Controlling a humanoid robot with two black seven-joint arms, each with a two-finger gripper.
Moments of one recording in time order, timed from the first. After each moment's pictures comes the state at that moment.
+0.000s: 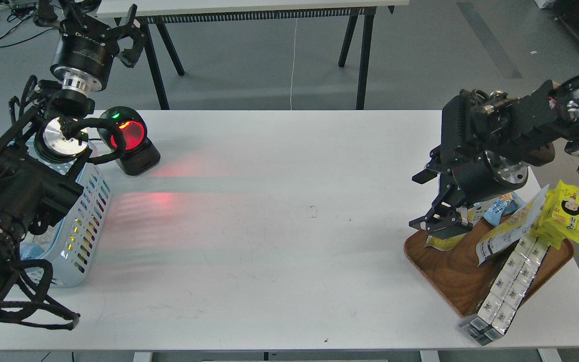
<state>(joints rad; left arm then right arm) -0.91 0.26 -0.95 -0.53 -0.05 -0.49 -0.34 1.93 -0.70 -0.83 1.59 -1.88 0.21 0.49</state>
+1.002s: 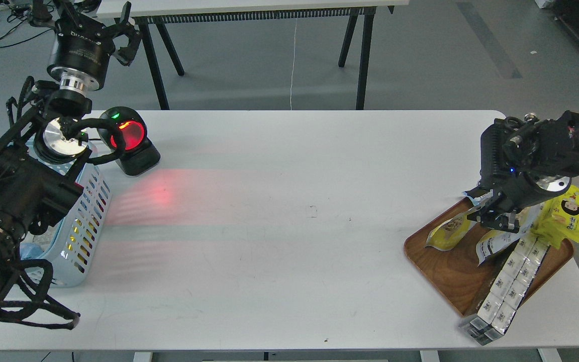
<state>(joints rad) -0.91 0.26 -0.95 -0.52 -0.05 -0.48 -0.37 1.78 -0.69 -0.90 1.37 -2.04 0.17 0.49</state>
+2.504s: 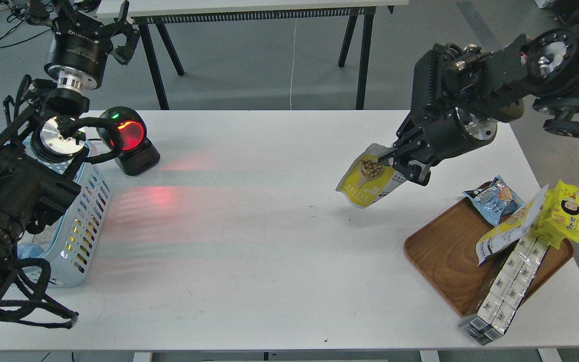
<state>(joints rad) -0.91 0.27 -0.95 -0.52 -0.05 -0.49 -0.37 2.00 -0.48 -0.77 1.43 -1.69 0.17 0.49</state>
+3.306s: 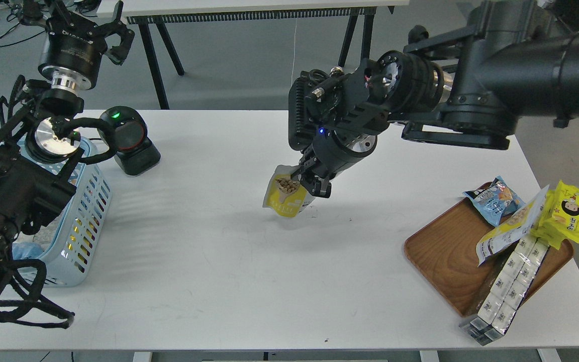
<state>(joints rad) -0.91 0.29 -0.95 -0.52 -0.05 -0.49 -0.37 1.90 -0.02 -0.76 1.11 -1.56 0.17 0.49</state>
